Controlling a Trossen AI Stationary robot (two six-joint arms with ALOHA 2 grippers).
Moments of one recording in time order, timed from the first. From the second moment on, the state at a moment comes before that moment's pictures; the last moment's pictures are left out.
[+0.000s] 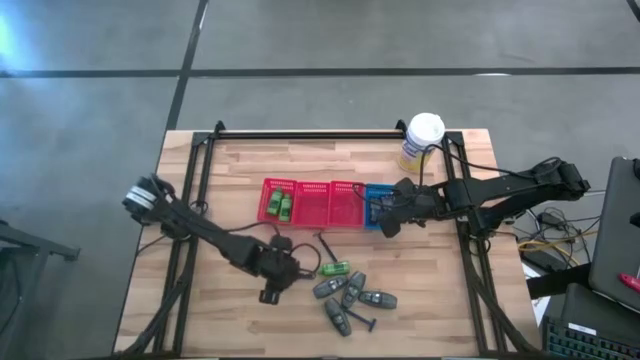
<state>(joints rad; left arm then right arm) -0.43 1.67 0.96 -0.41 -0.11 -0.23 0.15 1.20 0.97 -0.86 0.33 1.09</state>
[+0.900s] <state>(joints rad) -0.21 1.54 0.99 -0.41 -0.14 -0.51 0.21 1.20 1.01 -0.88 0.38 1.14</state>
